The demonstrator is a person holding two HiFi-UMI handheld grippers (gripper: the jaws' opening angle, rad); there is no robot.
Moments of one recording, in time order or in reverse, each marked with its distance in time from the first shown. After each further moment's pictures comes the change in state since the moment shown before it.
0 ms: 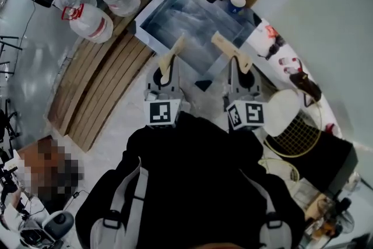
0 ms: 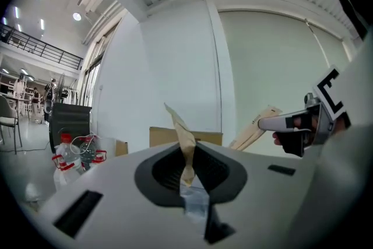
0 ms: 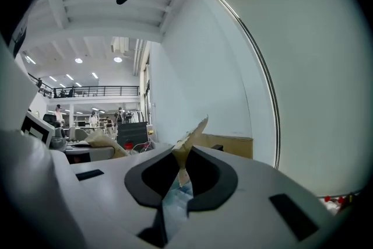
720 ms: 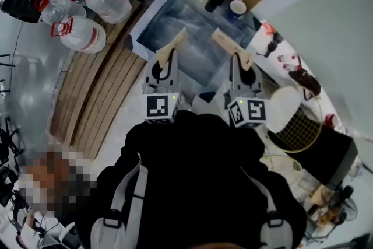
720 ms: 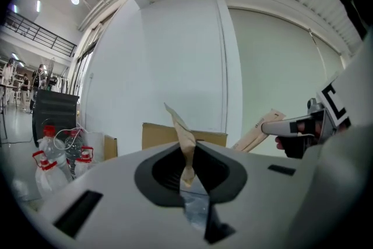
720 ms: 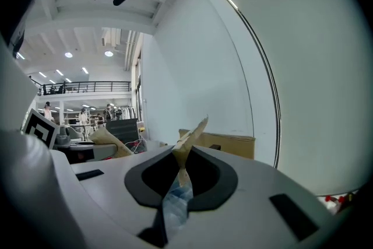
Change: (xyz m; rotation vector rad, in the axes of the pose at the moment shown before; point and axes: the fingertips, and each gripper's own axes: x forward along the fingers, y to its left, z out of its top) left arm 0.089 0.044 0.001 -0.064 0.036 -0.085; right arm 0.077 -0.016 -0.002 0.012 0.031 -0.075
